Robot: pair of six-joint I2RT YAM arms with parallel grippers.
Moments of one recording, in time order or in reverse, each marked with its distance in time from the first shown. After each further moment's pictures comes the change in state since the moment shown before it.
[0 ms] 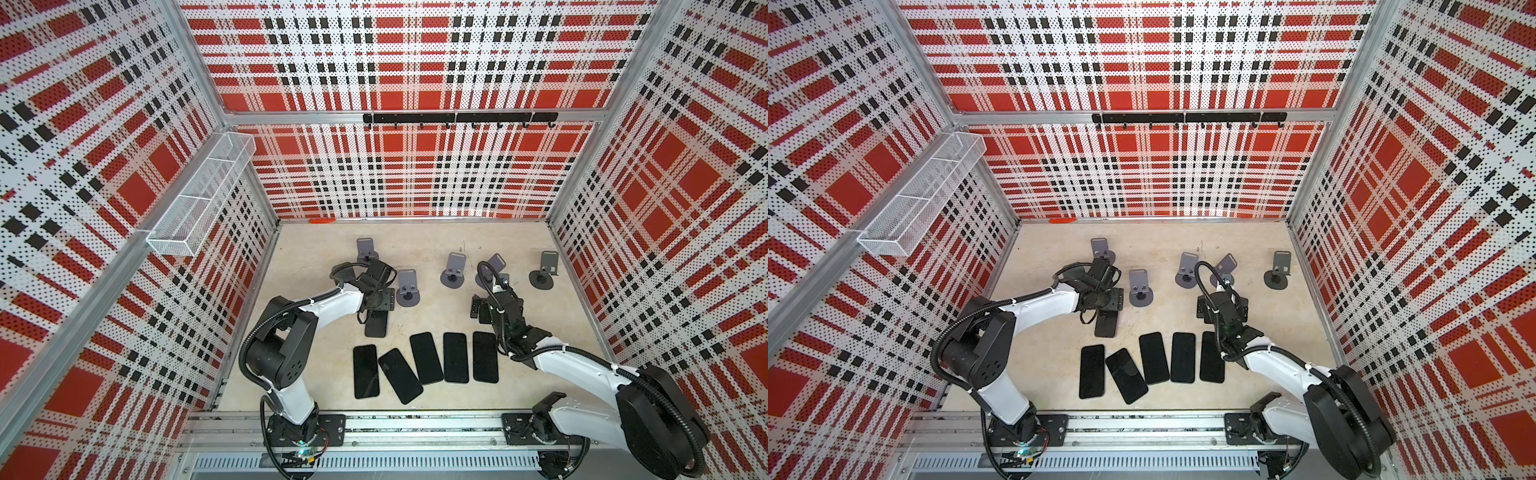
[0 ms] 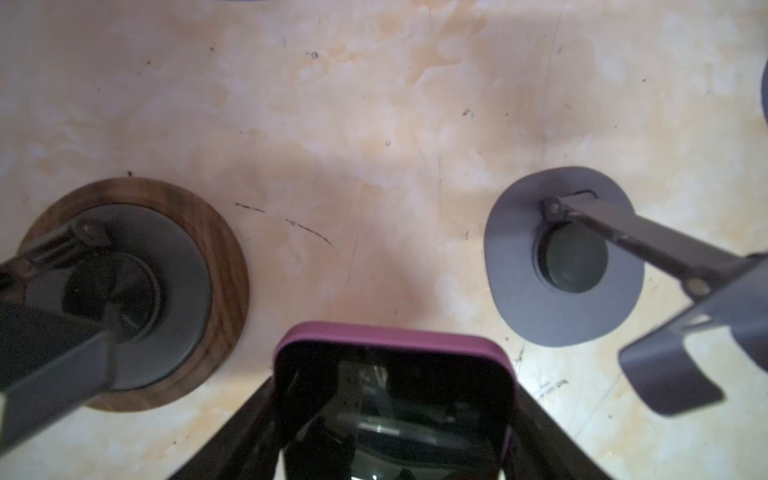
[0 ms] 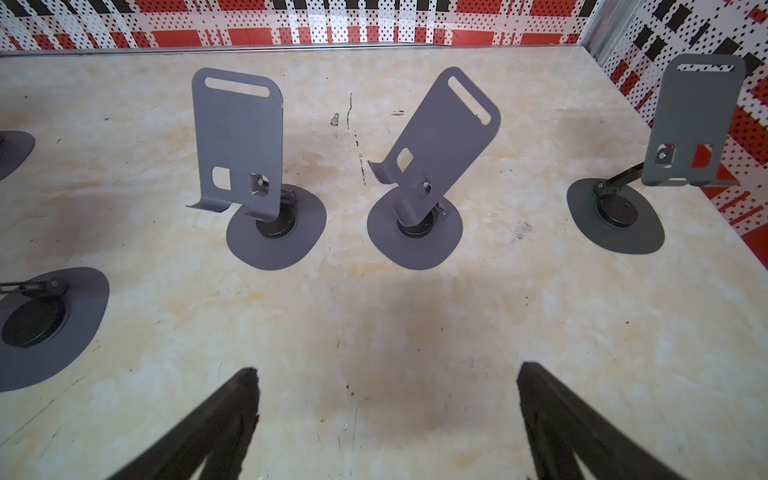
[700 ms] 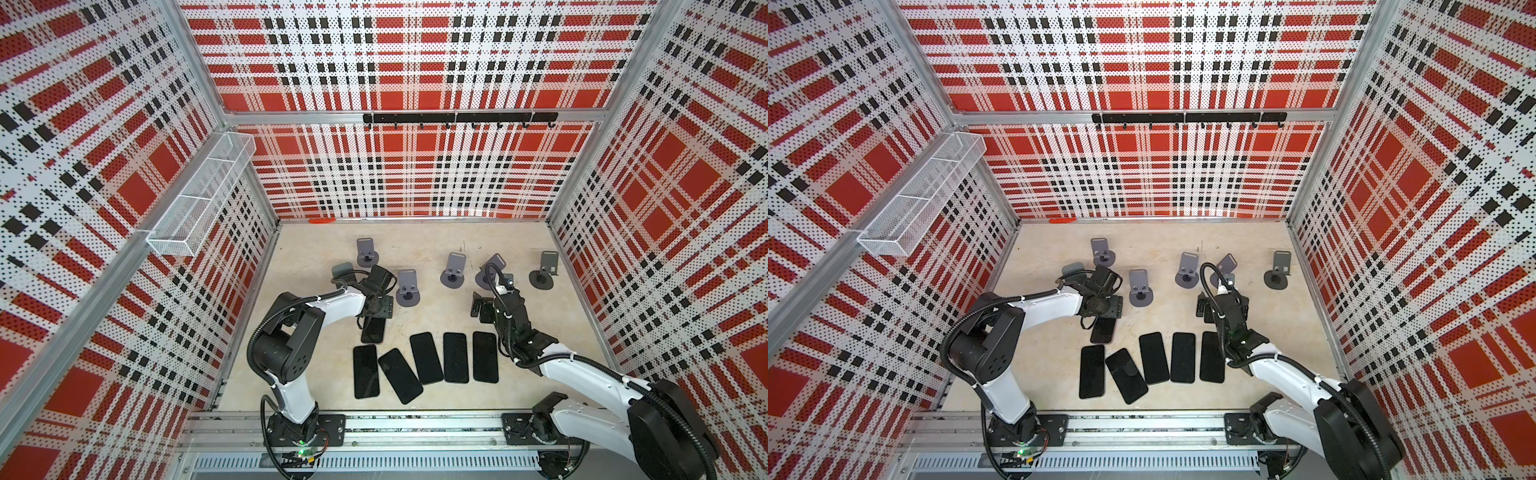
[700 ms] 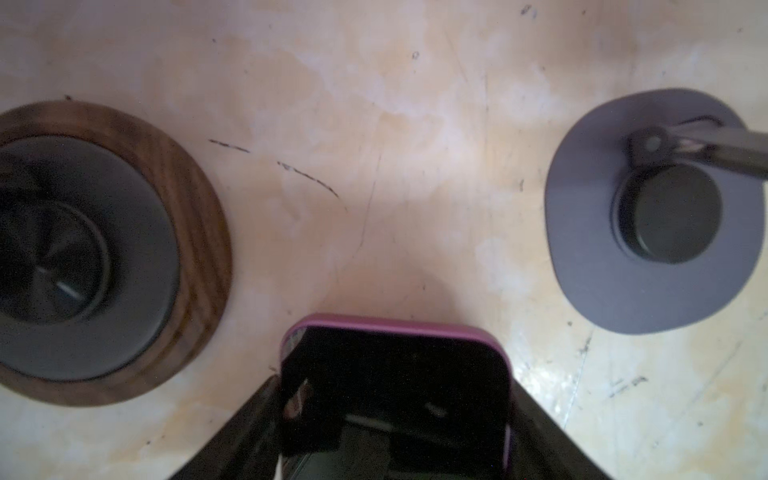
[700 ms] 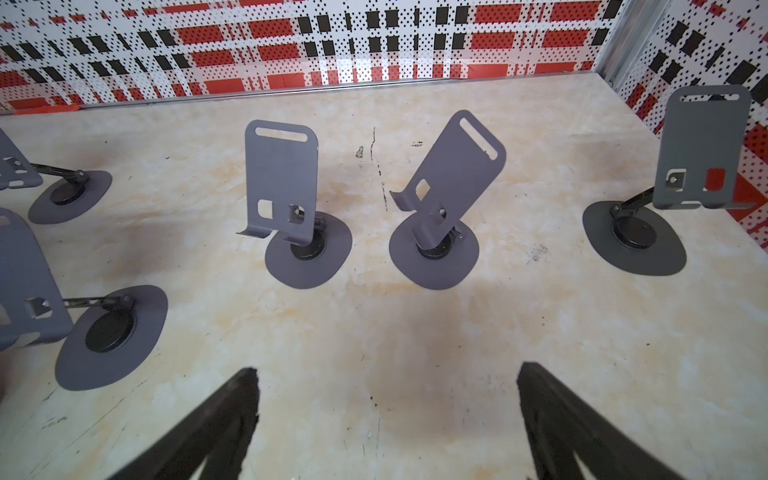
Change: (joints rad) left arm -0.005 0.049 -0.027 0.003 0.001 -0.002; right arm 0.000 -0.089 -0.040 0.059 -0.046 -0.008
